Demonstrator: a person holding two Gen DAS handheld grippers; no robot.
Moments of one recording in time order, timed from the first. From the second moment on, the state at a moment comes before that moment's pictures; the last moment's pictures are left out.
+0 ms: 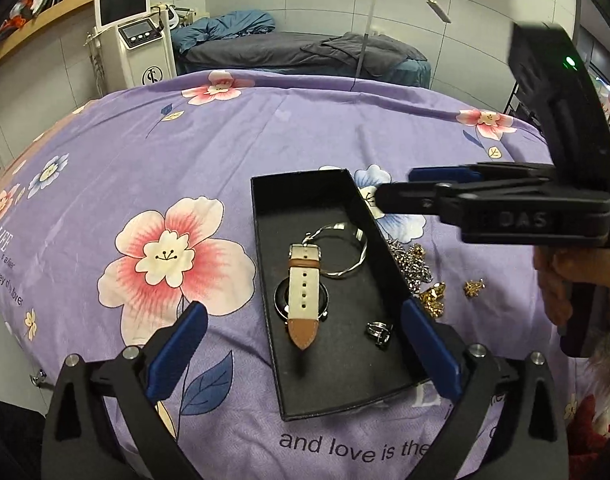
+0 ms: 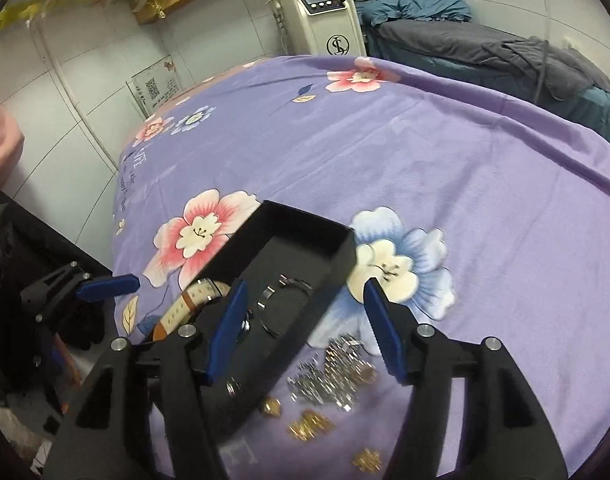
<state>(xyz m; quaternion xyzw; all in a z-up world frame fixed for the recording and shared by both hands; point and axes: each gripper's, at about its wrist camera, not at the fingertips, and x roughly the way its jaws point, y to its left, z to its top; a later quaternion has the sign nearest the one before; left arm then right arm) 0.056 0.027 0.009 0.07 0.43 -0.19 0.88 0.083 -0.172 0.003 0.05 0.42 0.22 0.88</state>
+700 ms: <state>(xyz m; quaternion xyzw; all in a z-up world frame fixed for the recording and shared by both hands) -0.003 -0.015 0.010 0.12 0.38 -0.23 0.88 0.003 -0.202 -0.041 -0.08 0.46 0.19 0.87</state>
